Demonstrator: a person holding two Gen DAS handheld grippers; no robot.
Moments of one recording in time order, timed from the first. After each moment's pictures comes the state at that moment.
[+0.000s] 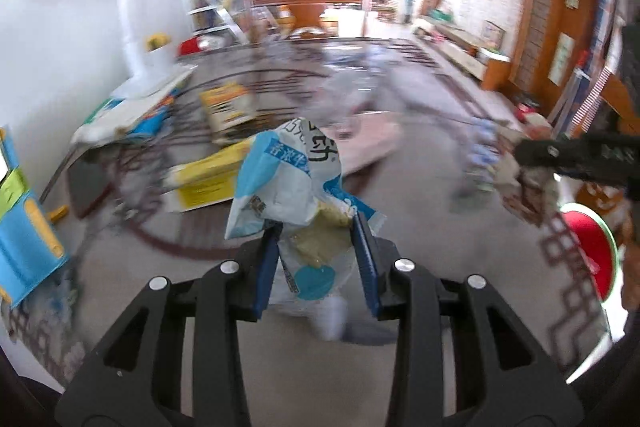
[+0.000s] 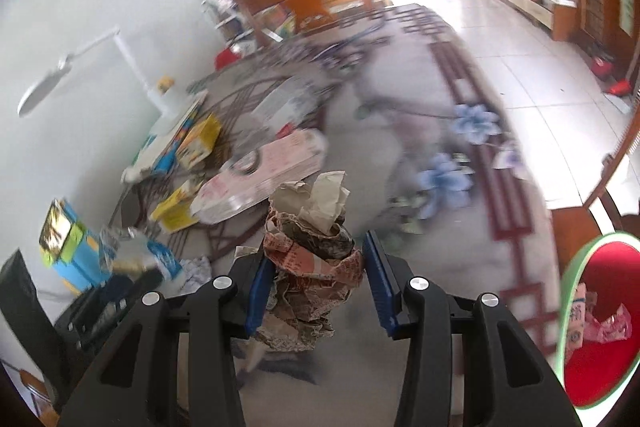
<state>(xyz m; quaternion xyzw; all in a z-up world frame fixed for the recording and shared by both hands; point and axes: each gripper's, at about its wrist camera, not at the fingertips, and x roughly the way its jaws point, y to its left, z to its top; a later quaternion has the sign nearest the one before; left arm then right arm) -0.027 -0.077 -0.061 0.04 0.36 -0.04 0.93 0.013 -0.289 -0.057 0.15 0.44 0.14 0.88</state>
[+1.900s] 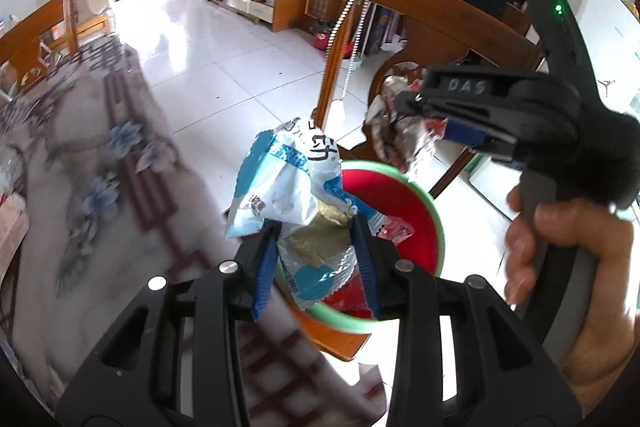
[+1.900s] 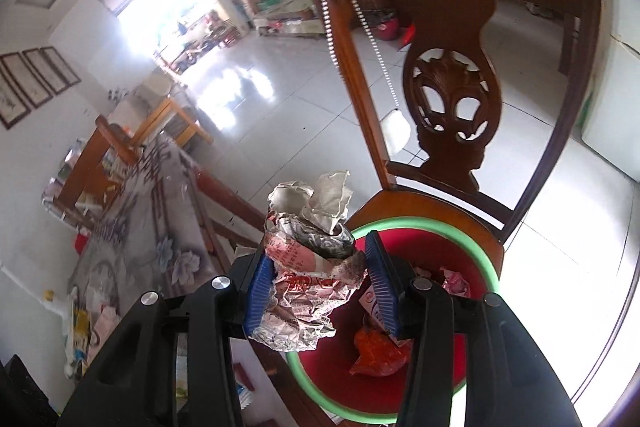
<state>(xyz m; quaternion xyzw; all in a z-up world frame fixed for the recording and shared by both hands) -0.036 -0.389 -0.071 0.10 0.41 -0.38 0.82 -0.082 -0.582 -0.067 0.33 0.35 -0.20 0.85</state>
